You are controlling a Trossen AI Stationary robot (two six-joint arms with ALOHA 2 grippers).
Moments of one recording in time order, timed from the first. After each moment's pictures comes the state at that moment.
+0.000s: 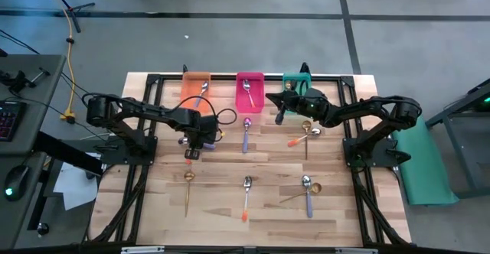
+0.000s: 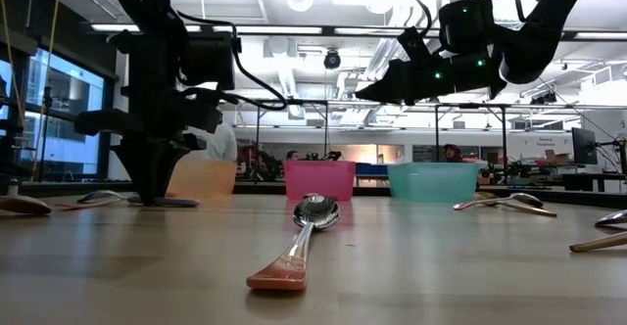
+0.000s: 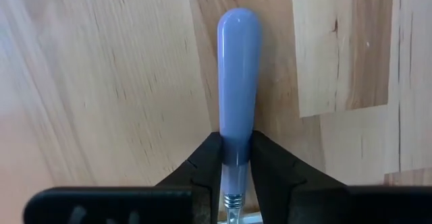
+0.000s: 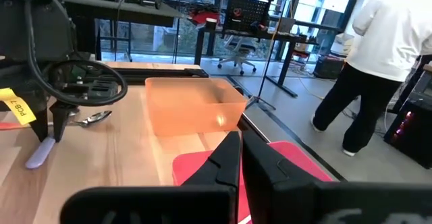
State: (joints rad) left arm 0.18 1.56 0.76 -0.65 0.04 0.34; right arm -0.42 1.52 0.50 0.97 -0.02 -0.19
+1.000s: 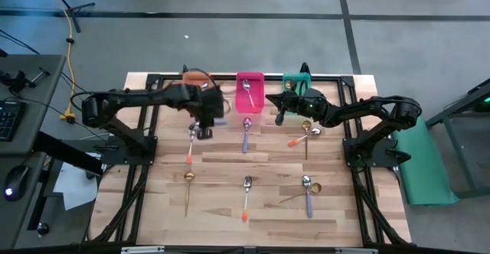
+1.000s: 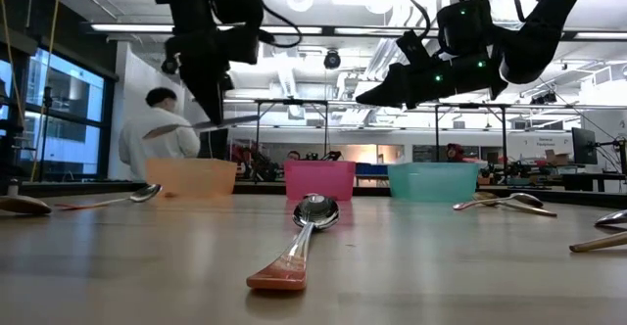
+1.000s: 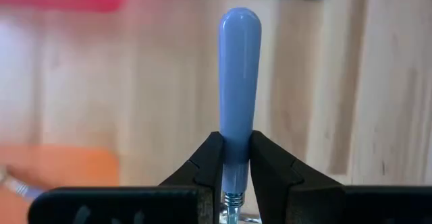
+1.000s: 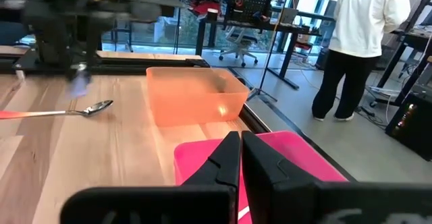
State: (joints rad) left arm 0.33 1.50 1.12 -0.89 0.06 0.23; right arm -0.42 1.52 0.50 0.93 -0.02 -0.19
